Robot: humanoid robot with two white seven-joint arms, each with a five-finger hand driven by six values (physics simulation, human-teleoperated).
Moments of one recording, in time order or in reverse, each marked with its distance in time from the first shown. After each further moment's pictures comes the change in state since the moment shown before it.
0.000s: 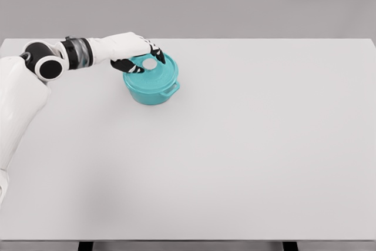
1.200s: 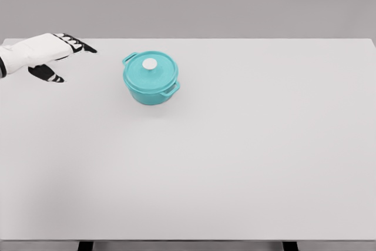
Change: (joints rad) left arm 0.207 0.324 0.211 -0.204 0.040 -0.001 0.000; right arm 0.000 0.000 0.000 0.000 0.000 0.000 0.000
